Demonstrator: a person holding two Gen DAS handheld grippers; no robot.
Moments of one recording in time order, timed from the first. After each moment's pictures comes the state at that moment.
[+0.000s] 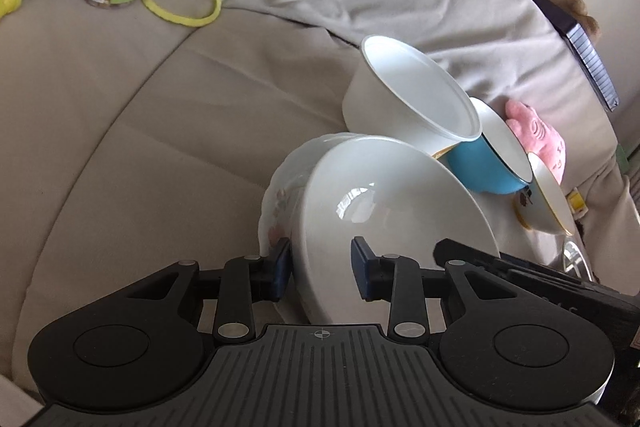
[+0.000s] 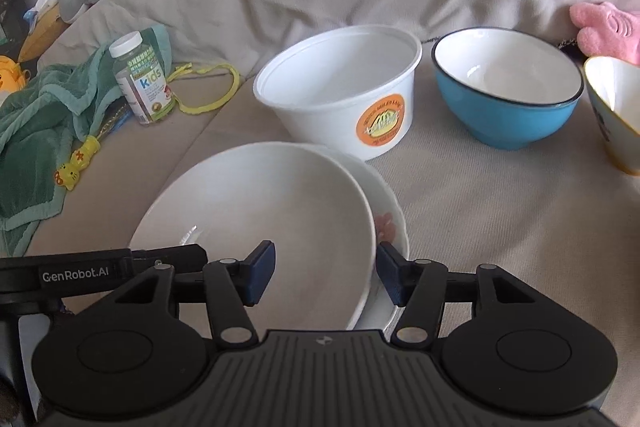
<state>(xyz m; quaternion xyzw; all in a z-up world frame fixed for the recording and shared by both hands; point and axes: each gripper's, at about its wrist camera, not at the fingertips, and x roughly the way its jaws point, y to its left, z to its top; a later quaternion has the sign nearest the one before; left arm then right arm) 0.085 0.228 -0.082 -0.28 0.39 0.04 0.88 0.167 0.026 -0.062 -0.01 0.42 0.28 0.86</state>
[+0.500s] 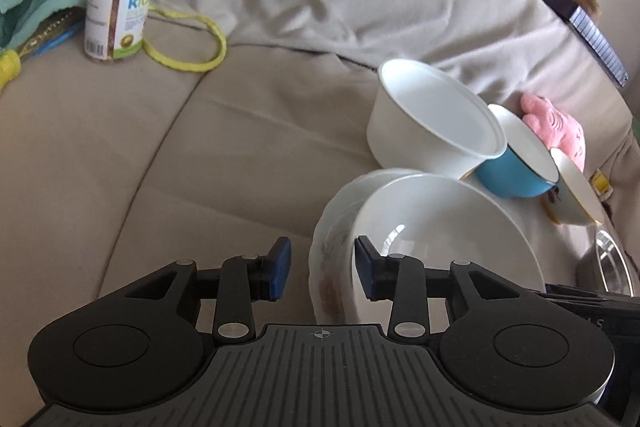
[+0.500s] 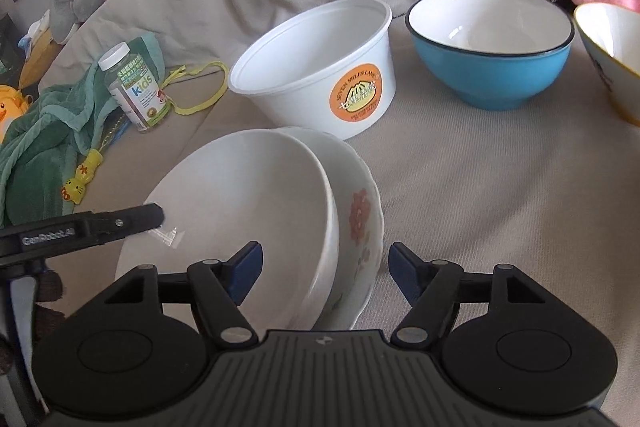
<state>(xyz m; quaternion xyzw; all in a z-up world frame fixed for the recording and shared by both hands) 0.101 0.243 -0.076 -0.21 0.39 0.05 0.90 0.185 0.007 -0.089 0.05 0.46 0.28 0.84</state>
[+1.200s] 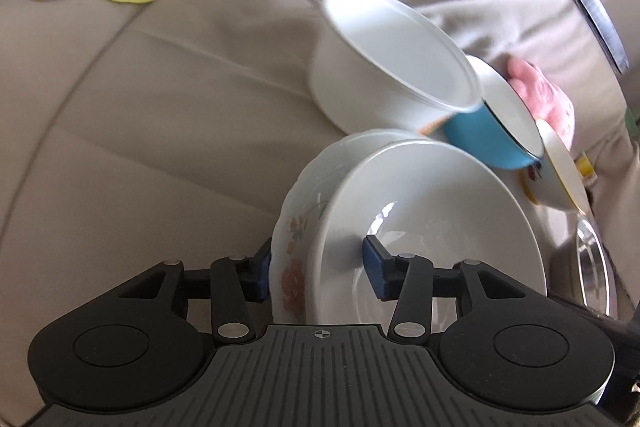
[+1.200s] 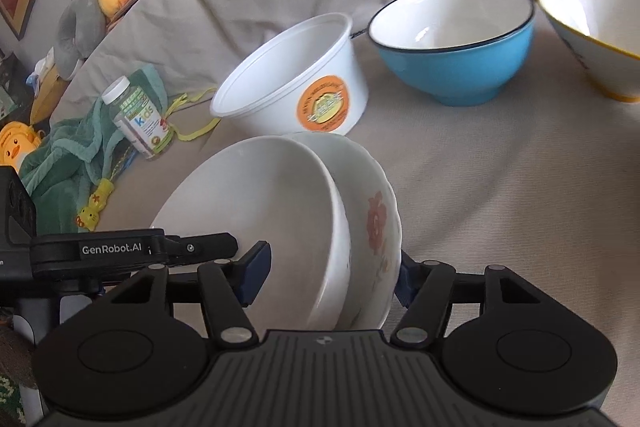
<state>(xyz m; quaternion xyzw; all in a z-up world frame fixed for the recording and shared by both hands) 0.143 0.195 -0.097 -0.25 0.45 0.01 0.86 0.191 -0.037 -0.090 0.10 0.44 0.28 0.85</state>
